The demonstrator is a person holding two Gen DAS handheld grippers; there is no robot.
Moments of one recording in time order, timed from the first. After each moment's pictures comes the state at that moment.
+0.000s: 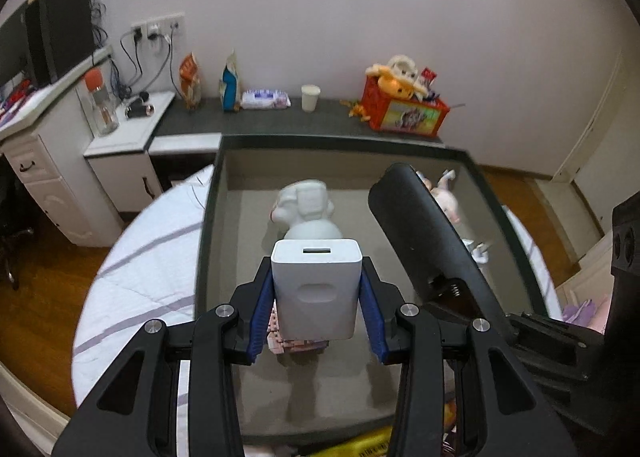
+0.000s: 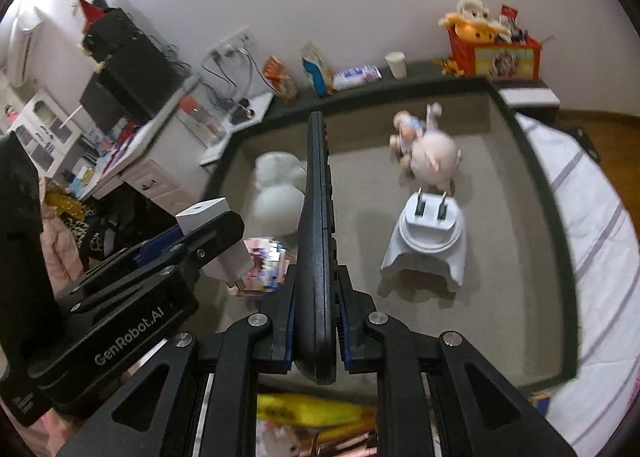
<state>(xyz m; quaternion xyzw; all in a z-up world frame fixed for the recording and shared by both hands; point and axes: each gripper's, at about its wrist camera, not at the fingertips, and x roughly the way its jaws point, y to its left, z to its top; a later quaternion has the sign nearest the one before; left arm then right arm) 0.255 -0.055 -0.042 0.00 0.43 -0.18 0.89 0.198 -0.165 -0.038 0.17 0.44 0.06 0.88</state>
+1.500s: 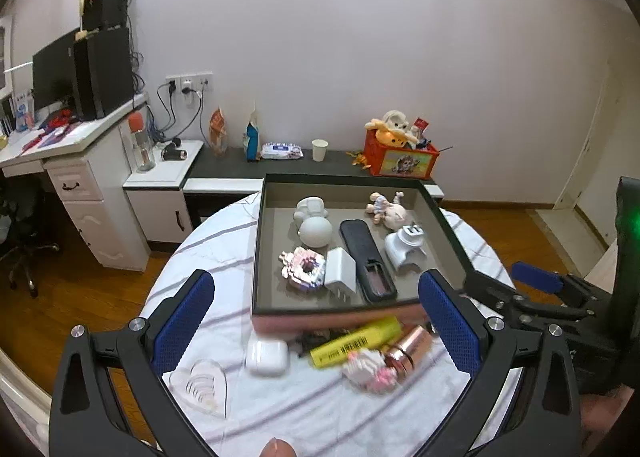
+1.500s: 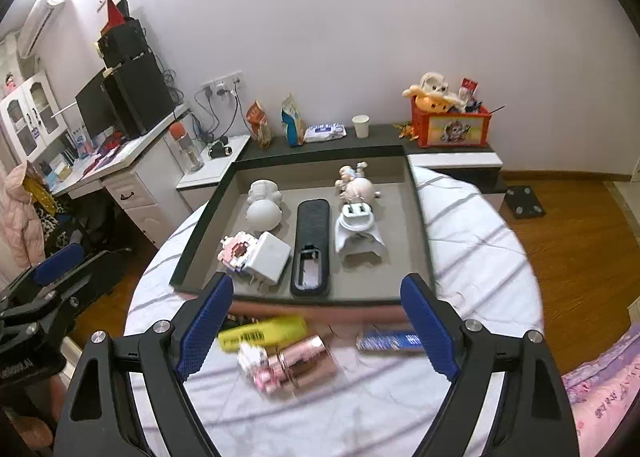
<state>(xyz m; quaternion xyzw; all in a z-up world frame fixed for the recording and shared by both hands) 0.103 -0.007 0.049 -0.01 0.33 -0.16 0.93 0.072 -0.166 0.043 0.07 0.35 -0.01 0.93</state>
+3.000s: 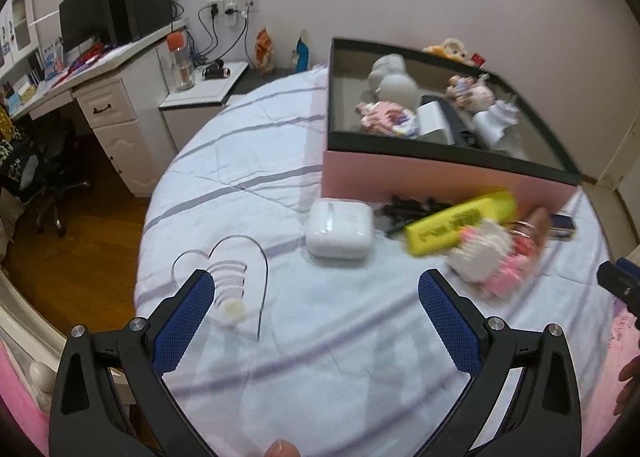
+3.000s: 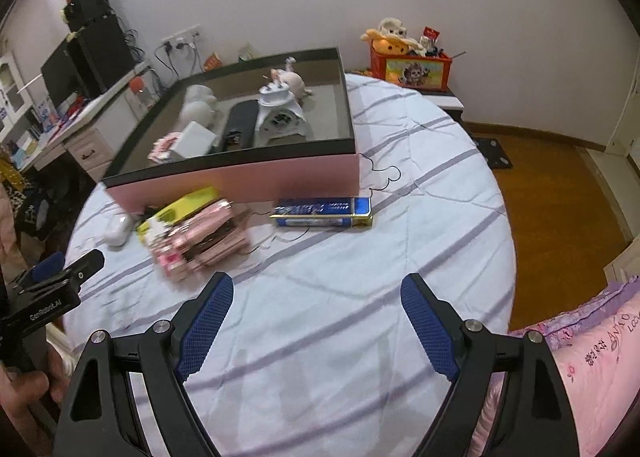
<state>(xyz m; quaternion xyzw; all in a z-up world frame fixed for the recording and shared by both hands) 0.108 0.023 -0.092 0.01 0.43 -0.07 0.90 0.029 -0.203 -0.043 0.07 0.43 -0.07 0.90</state>
